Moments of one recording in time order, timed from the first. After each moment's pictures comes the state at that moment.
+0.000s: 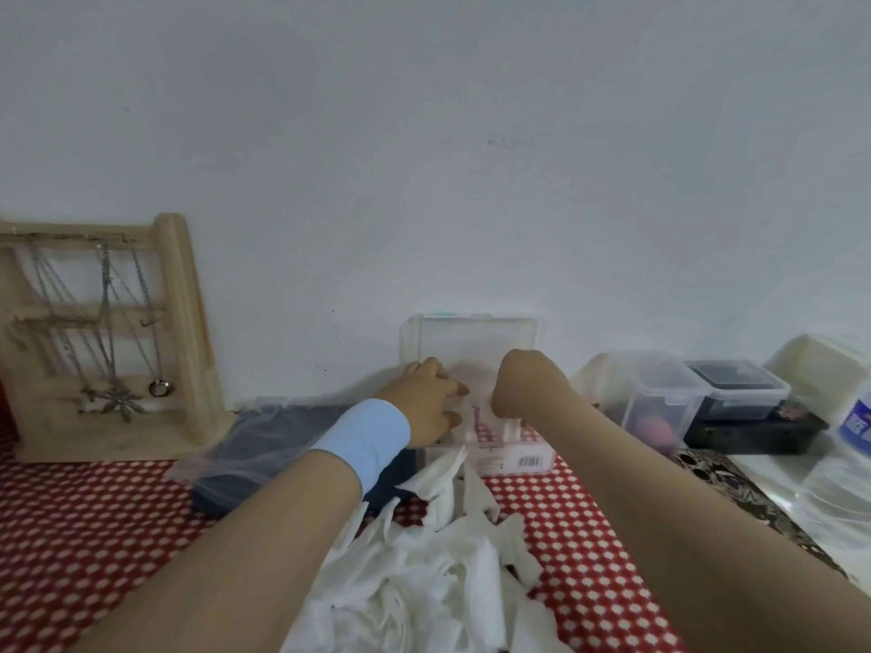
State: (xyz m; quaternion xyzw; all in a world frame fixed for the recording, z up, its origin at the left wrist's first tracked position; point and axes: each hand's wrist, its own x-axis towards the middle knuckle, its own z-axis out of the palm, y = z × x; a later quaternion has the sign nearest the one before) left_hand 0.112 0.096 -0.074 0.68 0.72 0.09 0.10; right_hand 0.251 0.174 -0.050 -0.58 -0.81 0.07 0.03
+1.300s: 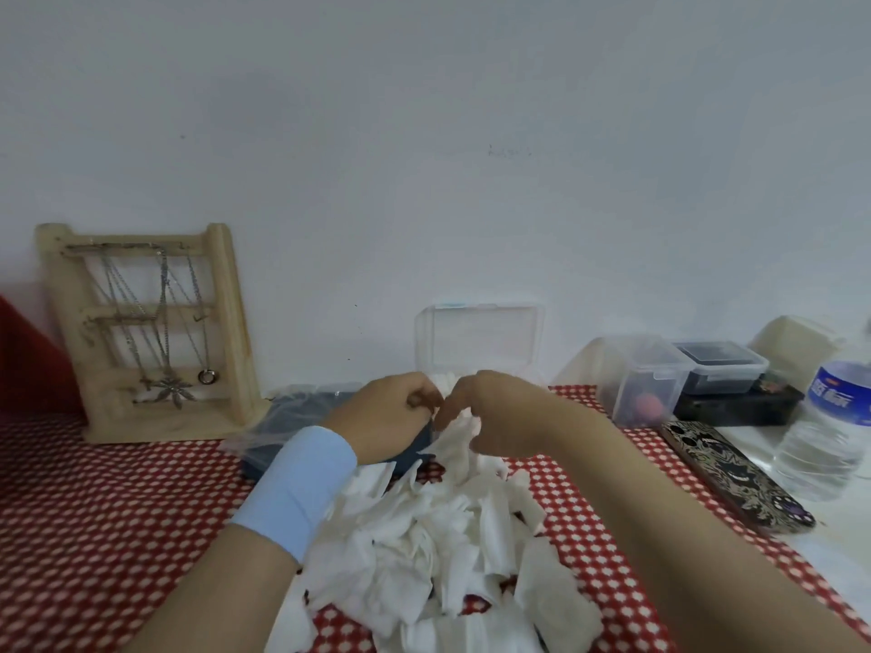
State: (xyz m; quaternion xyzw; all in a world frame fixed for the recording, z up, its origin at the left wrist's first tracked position) left_hand 0.114 -0.022 -0.046 0.60 0.72 0.27 0.20; right_hand 0.276 0.075 -0.039 -0.26 -0.96 0.08 0.02
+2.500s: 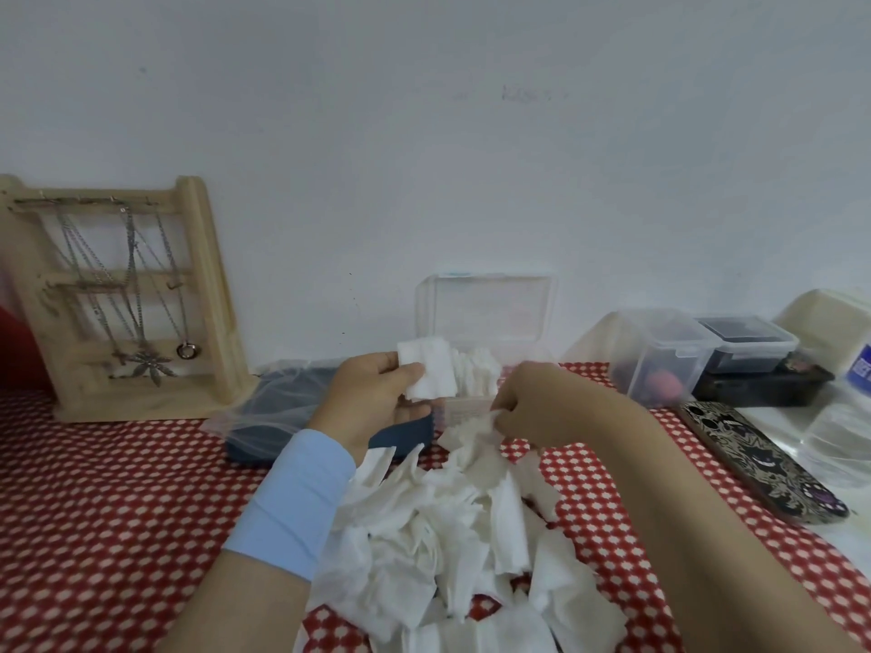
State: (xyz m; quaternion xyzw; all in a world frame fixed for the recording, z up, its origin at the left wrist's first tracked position) left_hand 0.112 -0.012 -0.070 0.32 0.60 0.60 0.41; right_hand 0.292 0.086 -0.051 -0.41 -0.90 0.16 -0.02
